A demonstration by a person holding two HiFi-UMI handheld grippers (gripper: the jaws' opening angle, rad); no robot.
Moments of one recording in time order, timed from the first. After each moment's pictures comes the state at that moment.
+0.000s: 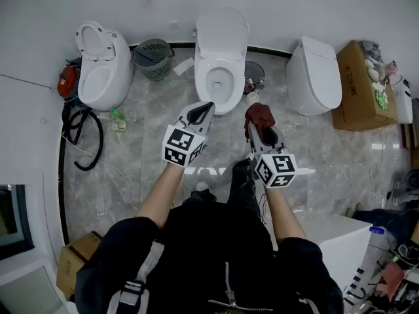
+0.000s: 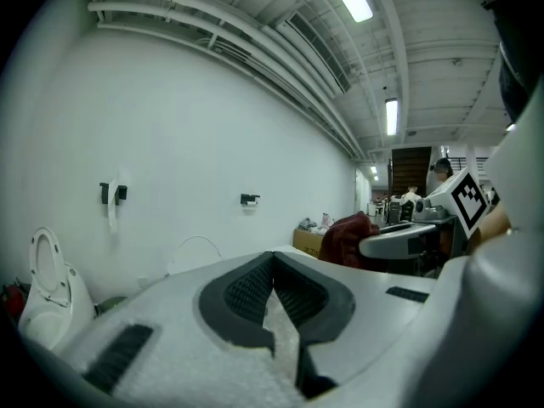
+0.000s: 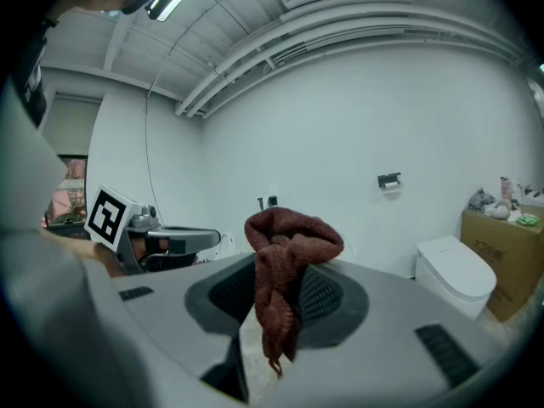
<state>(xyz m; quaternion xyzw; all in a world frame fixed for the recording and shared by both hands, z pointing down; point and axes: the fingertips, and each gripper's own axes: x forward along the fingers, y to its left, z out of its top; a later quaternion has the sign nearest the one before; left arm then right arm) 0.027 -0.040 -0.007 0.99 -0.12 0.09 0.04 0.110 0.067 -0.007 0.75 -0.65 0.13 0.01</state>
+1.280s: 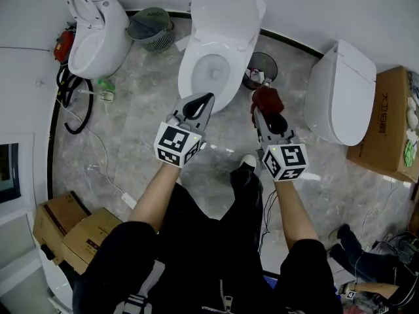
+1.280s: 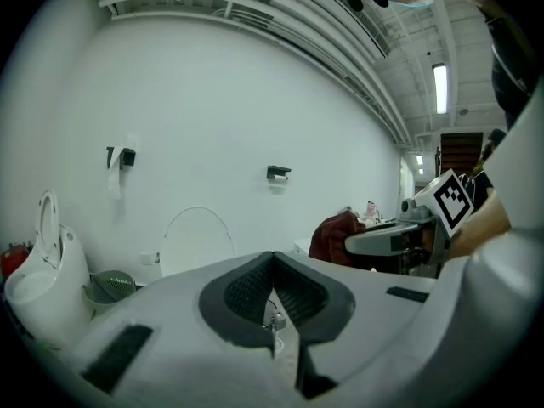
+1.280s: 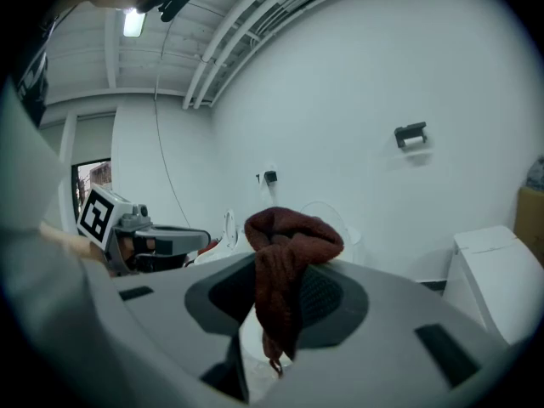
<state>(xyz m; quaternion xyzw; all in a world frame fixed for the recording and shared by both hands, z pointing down) 0.290 -0.128 0.154 0.96 -0.25 0.12 0.07 0.409 -0.065 0.156 0.64 -0.75 0.17 0.04</state>
